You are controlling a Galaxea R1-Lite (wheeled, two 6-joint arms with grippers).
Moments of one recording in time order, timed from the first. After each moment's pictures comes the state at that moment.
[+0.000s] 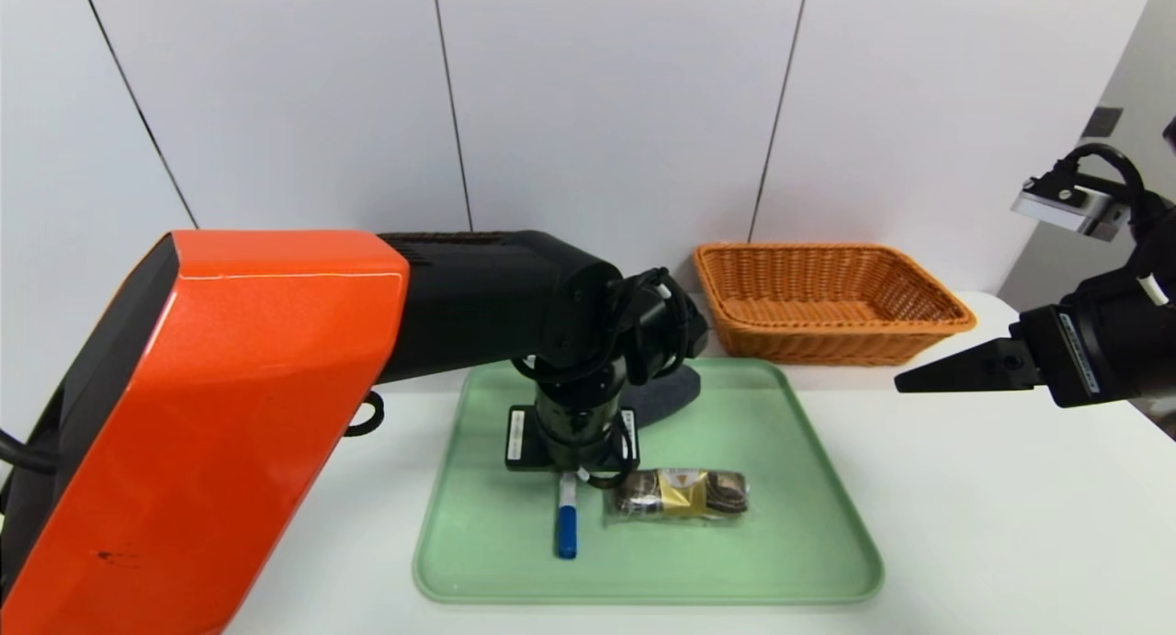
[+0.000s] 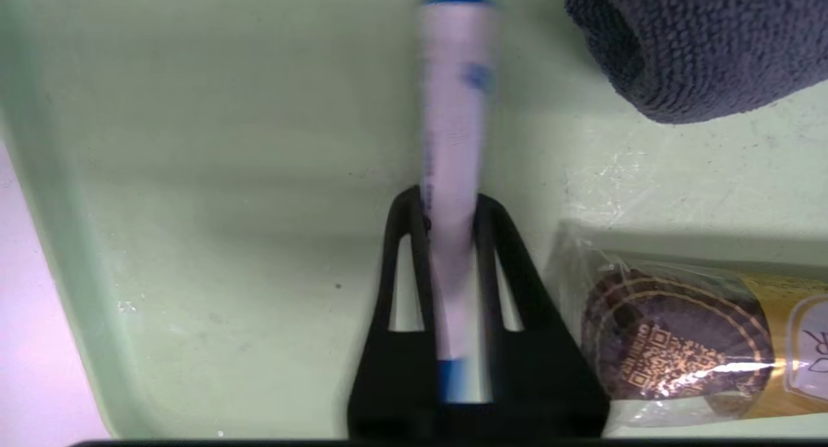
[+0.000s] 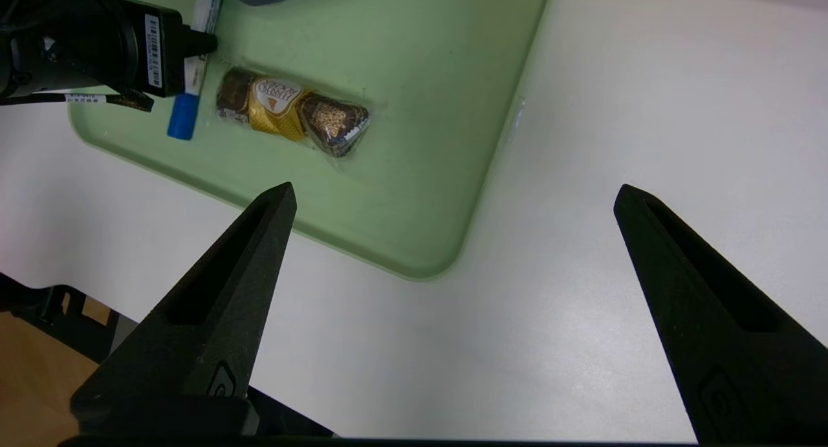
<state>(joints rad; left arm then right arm) -0.83 2.26 -1.96 0.98 0.30 -0.82 0.18 1.42 -1.27 0.70 0.30 0.03</state>
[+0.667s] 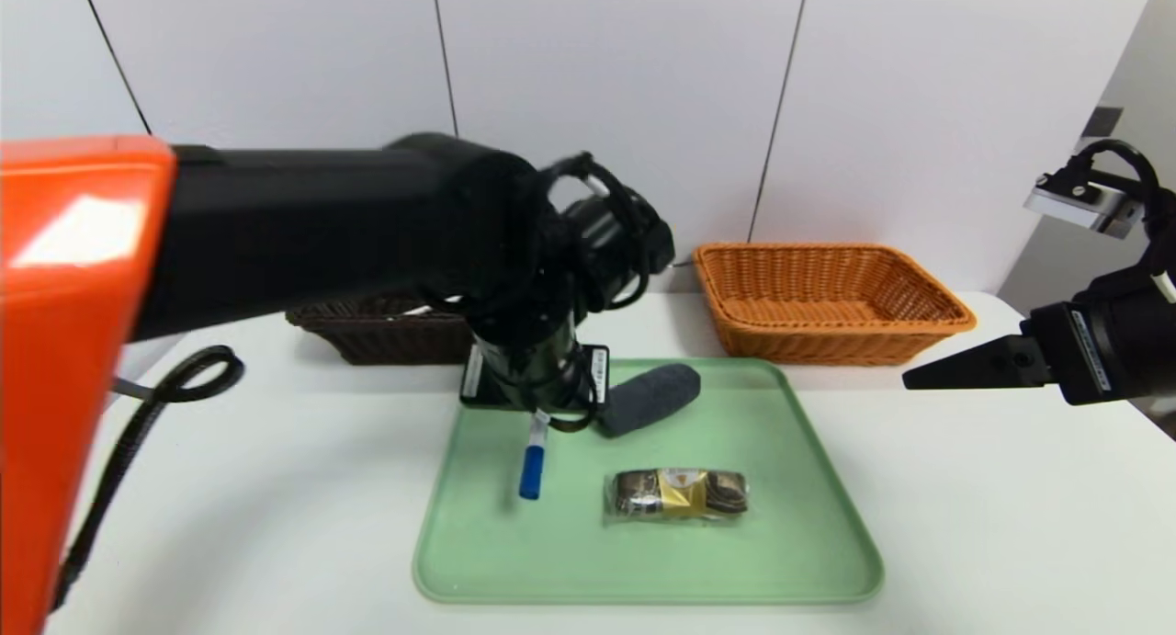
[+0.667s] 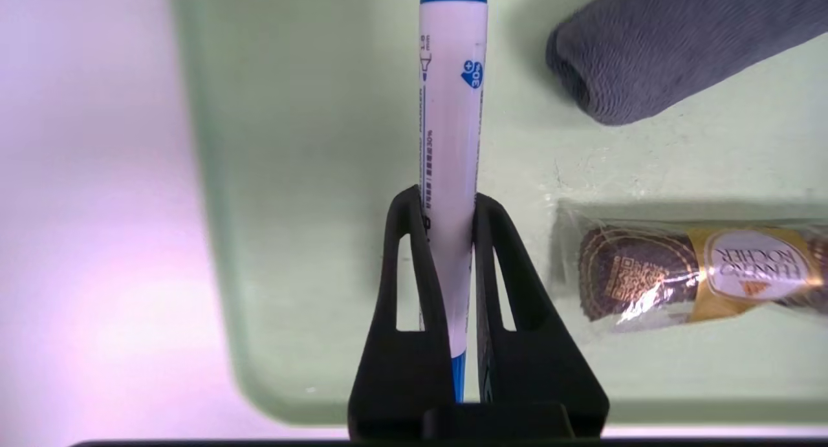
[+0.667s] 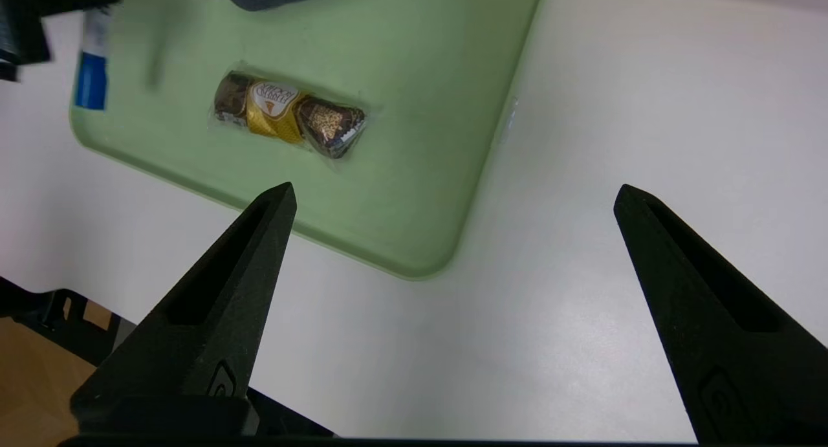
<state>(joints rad) -0.80 2.10 -1.96 0.98 0.36 -0.69 0.16 1.42 -1.27 0.70 0.30 0.03</state>
